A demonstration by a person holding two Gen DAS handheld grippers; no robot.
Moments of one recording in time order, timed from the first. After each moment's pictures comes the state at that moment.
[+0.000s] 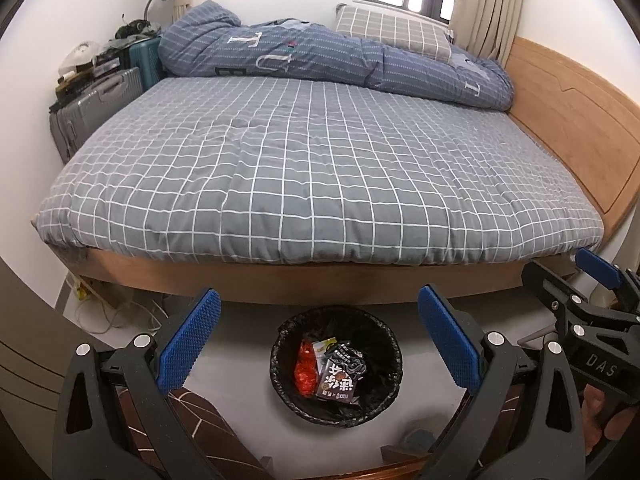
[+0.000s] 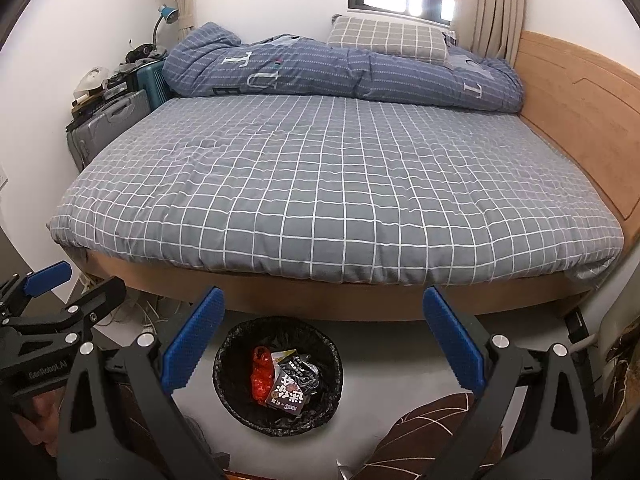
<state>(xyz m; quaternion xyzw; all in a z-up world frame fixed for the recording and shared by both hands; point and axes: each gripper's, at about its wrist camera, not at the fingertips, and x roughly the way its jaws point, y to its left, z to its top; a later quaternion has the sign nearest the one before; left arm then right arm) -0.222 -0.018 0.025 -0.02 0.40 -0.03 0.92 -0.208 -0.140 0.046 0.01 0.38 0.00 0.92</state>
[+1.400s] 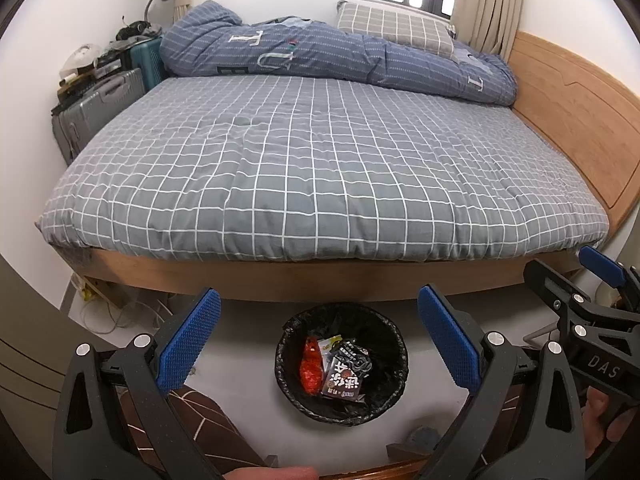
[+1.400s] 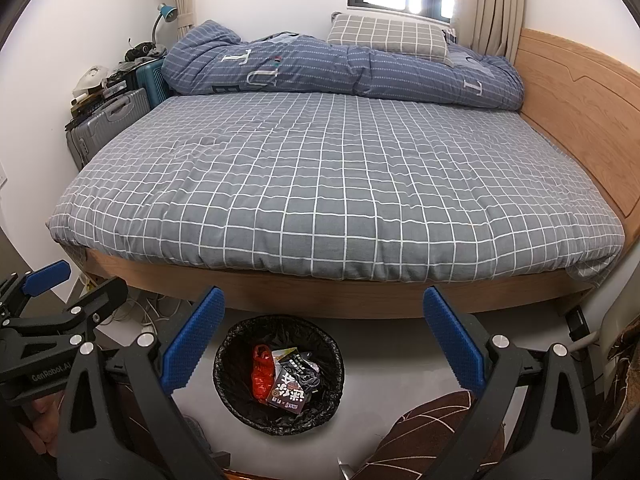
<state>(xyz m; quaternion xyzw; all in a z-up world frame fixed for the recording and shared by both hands) -0.221 -0.020 0.022 -0.01 0.41 -0.02 0.91 -0.208 -0.139 0.042 0.01 0.38 -0.01 0.92</state>
